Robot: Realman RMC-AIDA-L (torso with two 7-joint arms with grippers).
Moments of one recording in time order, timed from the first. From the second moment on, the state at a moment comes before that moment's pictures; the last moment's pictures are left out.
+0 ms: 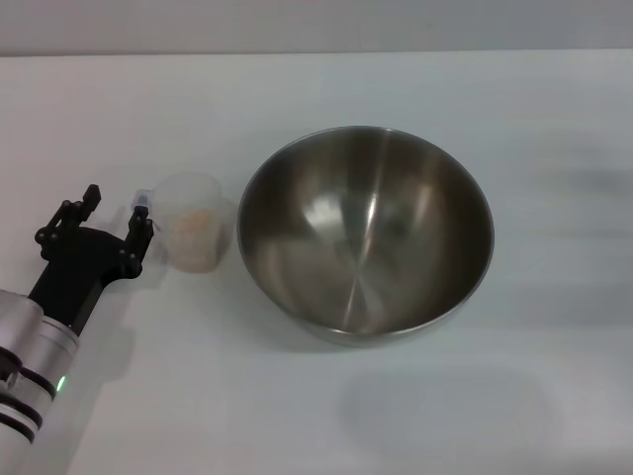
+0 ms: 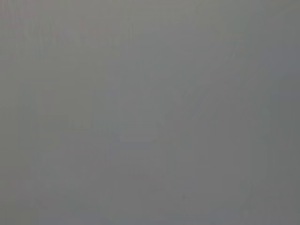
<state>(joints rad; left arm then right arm) -0.25 -2.08 -0.58 -0.38 2.18 1.08 0.12 0.41 2.01 -1.92 -0.02 0.69 -1.44 0.52</state>
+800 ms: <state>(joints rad) -0.29 -2.08 -0.58 -0.39 2.18 1.06 0.08 0.40 2.01 -1.92 -0.03 0.69 -1.45 0.52</state>
